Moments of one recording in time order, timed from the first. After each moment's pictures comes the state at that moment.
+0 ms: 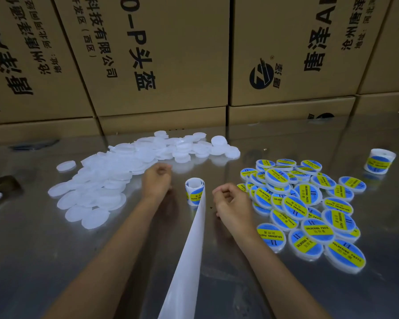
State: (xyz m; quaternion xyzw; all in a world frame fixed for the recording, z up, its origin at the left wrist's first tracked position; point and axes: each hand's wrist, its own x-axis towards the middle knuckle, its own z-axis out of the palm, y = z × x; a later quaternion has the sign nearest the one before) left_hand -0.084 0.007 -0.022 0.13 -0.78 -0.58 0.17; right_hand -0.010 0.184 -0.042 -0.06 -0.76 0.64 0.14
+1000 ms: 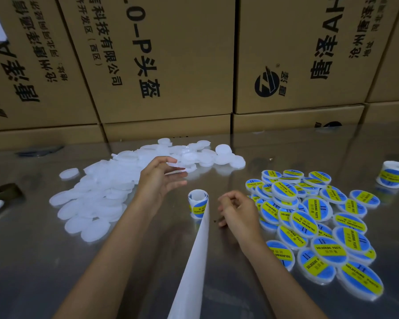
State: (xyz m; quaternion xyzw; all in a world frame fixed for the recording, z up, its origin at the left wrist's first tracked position) left_hand -0.055 0.012 0.032 0.05 -0.60 -0.79 0.10; right_hand -0.034 0.190 -0.047 -0.06 -0.73 0.67 0.12
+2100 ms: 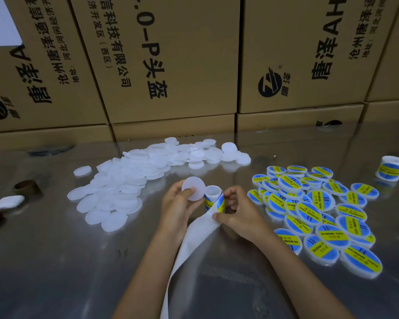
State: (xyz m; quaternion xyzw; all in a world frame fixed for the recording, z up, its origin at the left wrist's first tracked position) left_hand -0.006 0.032 -0.014 0.09 -0.54 -0.83 0.08; right_hand -0.027 0.192 -0.062 0.09 -0.81 0.57 0.07
